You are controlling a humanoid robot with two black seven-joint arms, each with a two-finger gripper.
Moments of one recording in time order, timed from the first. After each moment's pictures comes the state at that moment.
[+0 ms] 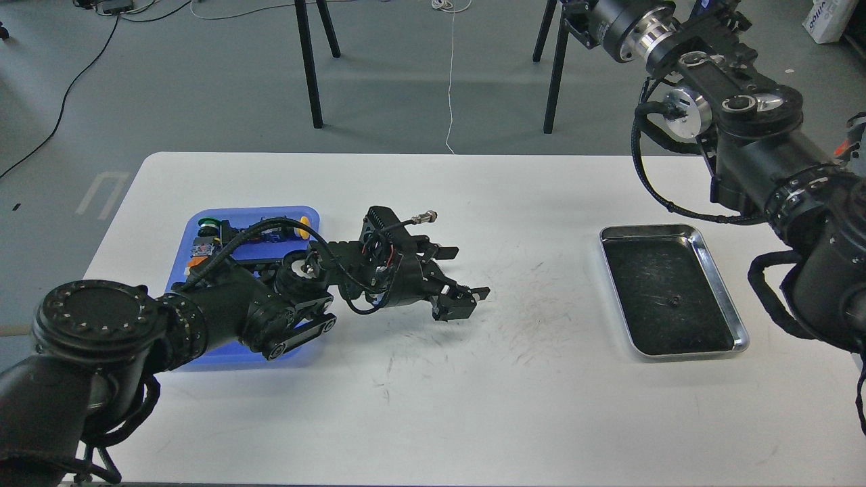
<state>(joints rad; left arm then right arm) -1.02 -0.04 0.22 -0.56 1.62 0.20 -0.49 1.35 -0.03 0.12 0.11 -0.21 0.37 0.49</state>
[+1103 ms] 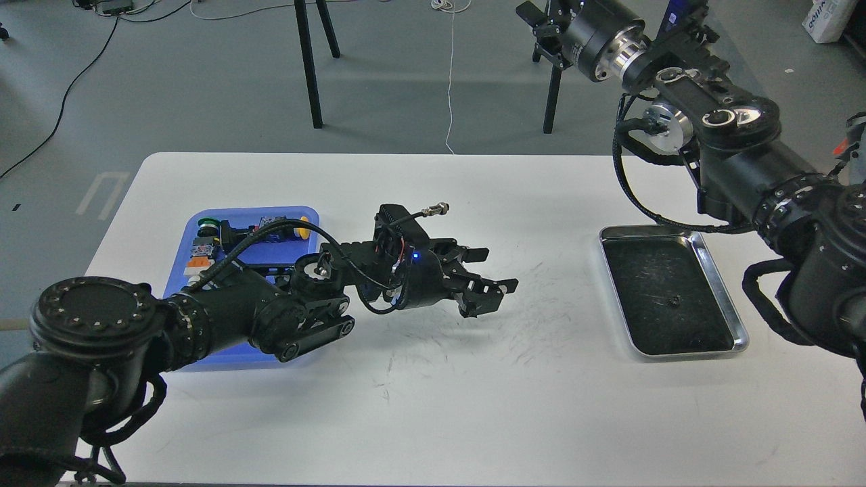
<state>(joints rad) -1.03 -0.04 0.19 -0.64 1.48 0.20 -0.49 1.33 -0.09 0.05 0.27 -0.21 0.43 0.49</state>
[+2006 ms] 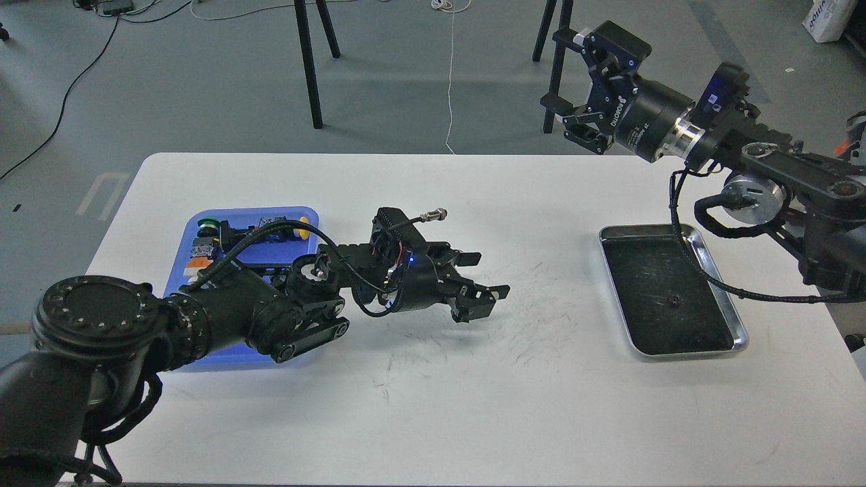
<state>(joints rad) -1.03 -0.04 0.24 -0.62 1.50 0.20 -0.49 1.14 -0.48 0.12 0.83 -0.23 0.46 0.49</state>
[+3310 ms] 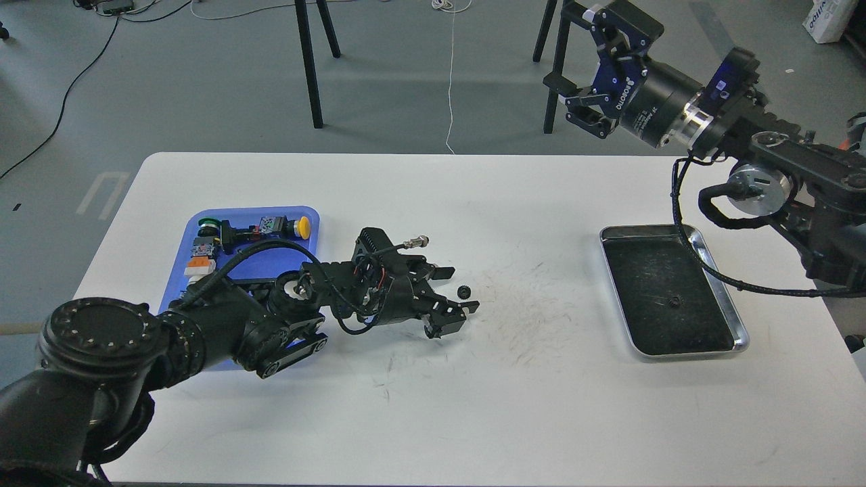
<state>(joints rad) -0.96 -0.04 0.25 -0.53 1.62 0.26 -0.49 1.14 -0.49 0.17 0.85 -0.22 0.45 0.49</state>
